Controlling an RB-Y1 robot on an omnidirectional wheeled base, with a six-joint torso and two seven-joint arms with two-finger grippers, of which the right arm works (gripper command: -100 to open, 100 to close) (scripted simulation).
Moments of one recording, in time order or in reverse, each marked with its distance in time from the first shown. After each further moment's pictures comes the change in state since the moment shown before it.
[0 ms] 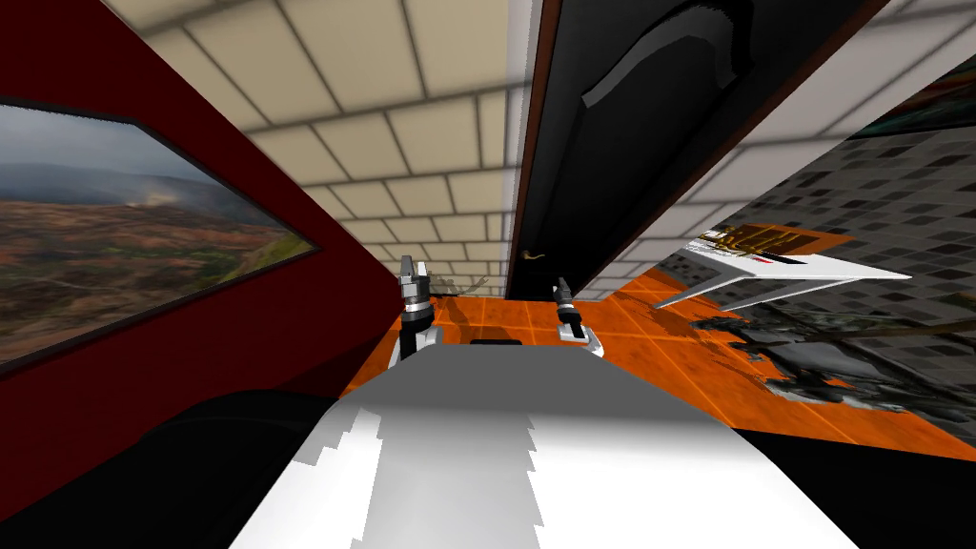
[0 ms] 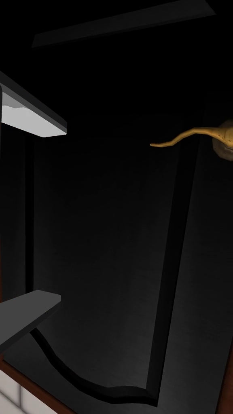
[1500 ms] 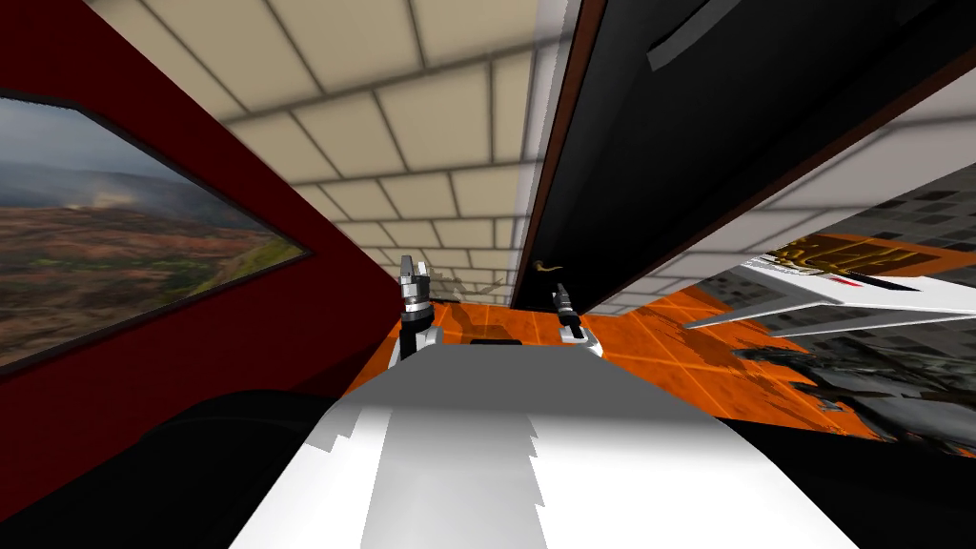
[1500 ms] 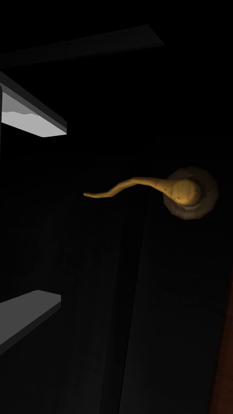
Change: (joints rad) arm -0.117 -0.044 -0.047 0.320 0.066 -0.072 -0.072
